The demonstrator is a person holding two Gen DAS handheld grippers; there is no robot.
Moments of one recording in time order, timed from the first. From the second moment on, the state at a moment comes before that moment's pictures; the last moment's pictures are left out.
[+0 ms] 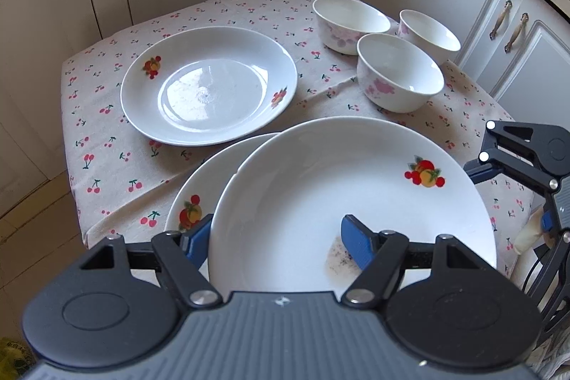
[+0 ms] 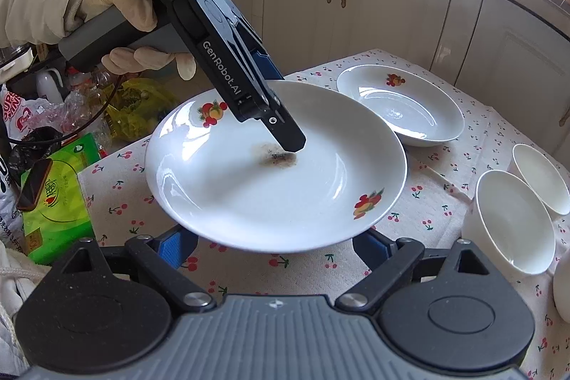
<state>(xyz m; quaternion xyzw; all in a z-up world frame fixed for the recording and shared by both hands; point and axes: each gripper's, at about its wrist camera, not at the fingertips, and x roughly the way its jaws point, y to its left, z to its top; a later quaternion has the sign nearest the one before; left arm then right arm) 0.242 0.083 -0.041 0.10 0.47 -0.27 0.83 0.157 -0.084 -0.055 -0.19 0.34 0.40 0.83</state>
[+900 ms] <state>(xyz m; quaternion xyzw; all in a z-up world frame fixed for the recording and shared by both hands) 0.255 0.091 -0.058 0.09 0.49 -0.27 0.83 0.164 -0.074 -0.050 -0.18 0.37 0.38 0.83</state>
